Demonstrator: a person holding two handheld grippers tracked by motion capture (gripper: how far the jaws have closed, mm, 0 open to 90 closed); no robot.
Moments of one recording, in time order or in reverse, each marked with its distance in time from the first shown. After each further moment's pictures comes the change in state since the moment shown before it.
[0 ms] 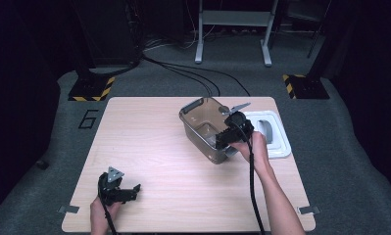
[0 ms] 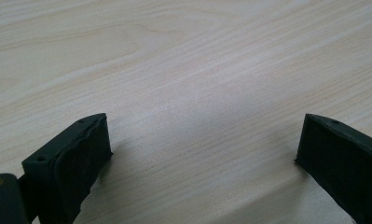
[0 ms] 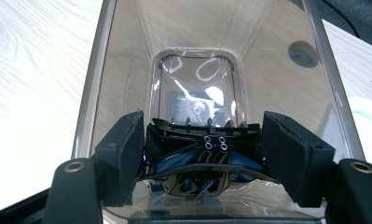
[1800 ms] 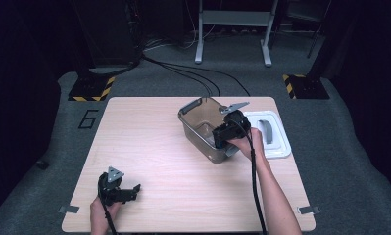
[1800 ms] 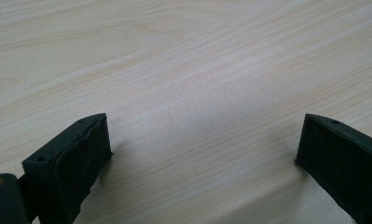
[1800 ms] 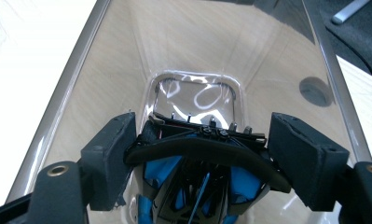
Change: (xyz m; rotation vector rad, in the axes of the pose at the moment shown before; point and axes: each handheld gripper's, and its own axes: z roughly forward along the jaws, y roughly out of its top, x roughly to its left) left arm 0.000 0.000 0.000 0.000 0.000 -0.001; right arm -0.019 0.001 0.031 -0.102 0.067 -0.085
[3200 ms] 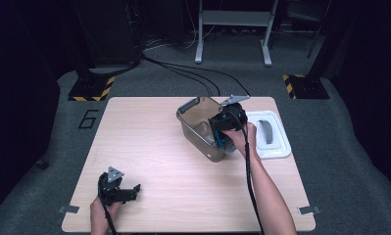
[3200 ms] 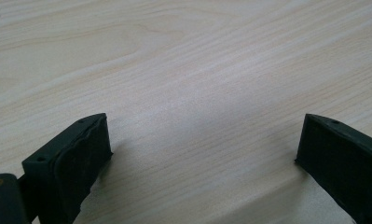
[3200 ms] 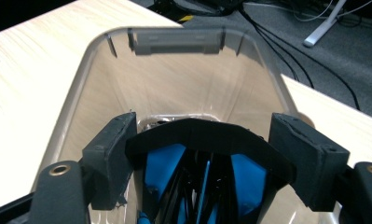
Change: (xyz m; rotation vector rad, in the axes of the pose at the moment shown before) left arm 0.000 0.000 0.000 0.004 -0.001 0.003; right arm -0.005 0.018 0.007 -0.141 -0.061 0.097
